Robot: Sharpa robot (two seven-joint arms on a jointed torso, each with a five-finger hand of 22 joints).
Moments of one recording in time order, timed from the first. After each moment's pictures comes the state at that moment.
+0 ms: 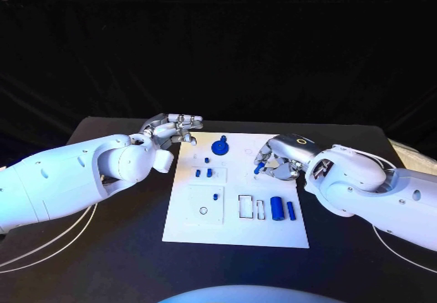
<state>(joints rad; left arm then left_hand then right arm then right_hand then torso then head) 1.19 -0.85 0.00 1.47 0.03 -0.26 0.22 1.39 -0.11 0.46 -0.03 0.08 1.01 0.20 0.13 0.07 1.05 0.12 0.29 0.08 1.16 0.03 1.00 0.46 0.17 1.18 0.12 0.56 0.81 1.15 -0.89 0.00 1.73 -1.66 -0.28 -0.20 1.36 -0.05 0.46 -0.08 0.05 1.16 0.12 0.13 0.10 1.17 0.08 0.18 0.07 1.46 -0.03 1.22 1.07 0.16 1.29 0.08 1.13 0.71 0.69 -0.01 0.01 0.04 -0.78</state>
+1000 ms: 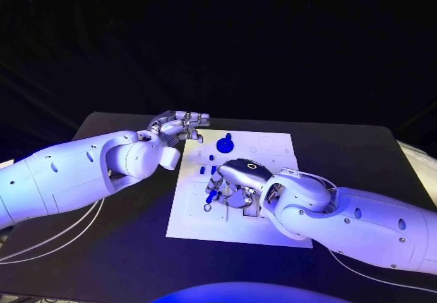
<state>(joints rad) 1.19 -0.85 0.00 1.47 0.03 -0.26 0.22 1.39 -0.11 0.46 -0.03 0.08 1.01 0.20 0.13 0.07 1.05 0.12 0.29 0.08 1.16 0.03 1.00 0.46 0.17 1.18 0.12 0.56 0.81 1.06 -0.64 -0.03 1.70 -1.63 -0.27 -0.13 1.36 -0.05 0.47 -0.08 0.06 1.15 0.12 0.12 0.10 1.17 0.08 0.17 0.07 1.46 -0.03 1.22 1.07 0.16 1.29 0.08 1.13 0.70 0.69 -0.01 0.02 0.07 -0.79</state>
